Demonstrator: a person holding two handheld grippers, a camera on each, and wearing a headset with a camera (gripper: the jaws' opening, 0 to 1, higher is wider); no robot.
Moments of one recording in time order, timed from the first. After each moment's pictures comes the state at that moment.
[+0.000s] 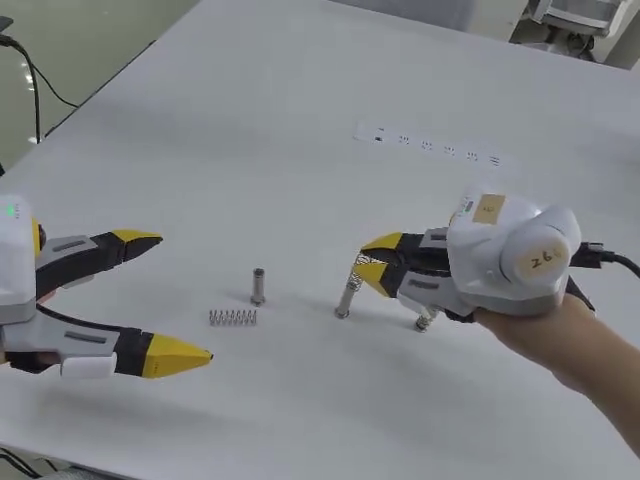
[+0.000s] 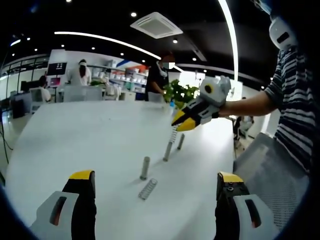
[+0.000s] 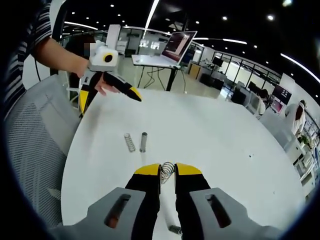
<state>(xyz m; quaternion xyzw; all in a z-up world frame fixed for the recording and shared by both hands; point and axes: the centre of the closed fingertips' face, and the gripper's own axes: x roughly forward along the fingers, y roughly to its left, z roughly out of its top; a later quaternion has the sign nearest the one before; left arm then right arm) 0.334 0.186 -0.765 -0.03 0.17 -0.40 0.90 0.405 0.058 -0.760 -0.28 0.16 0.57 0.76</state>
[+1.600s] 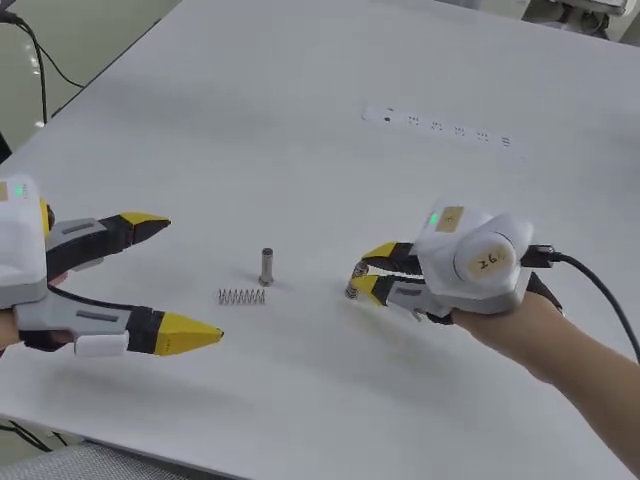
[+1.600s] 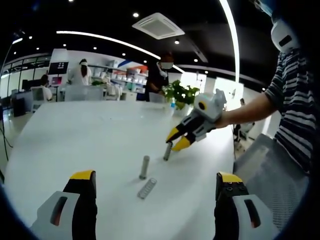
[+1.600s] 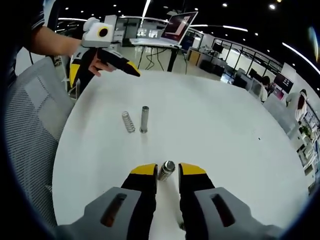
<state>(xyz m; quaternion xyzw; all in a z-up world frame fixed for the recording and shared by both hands) 0.334 0.187 -0.768 -0.03 0.17 -0.39 0.90 0.406 0.055 -0.812 -0.29 0.21 0.55 0.76</state>
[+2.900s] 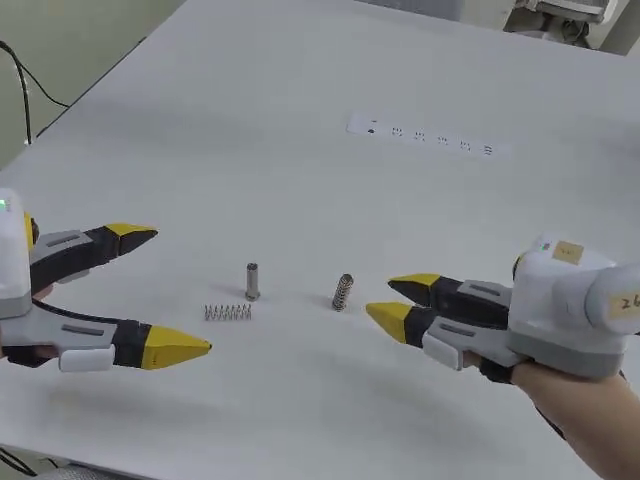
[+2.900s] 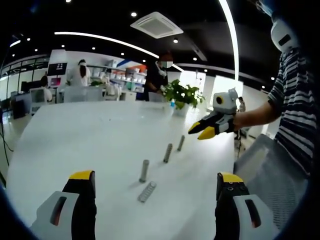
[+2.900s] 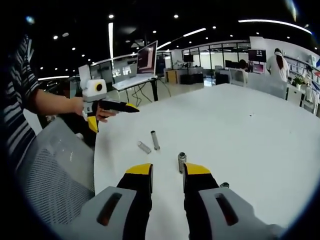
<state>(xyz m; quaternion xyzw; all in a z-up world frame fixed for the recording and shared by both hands) 0.338 0.182 -0.761 -0.03 0.17 -0.39 0.90 0.365 0.015 -0.770 -0.07 0.22 0.53 0.82</state>
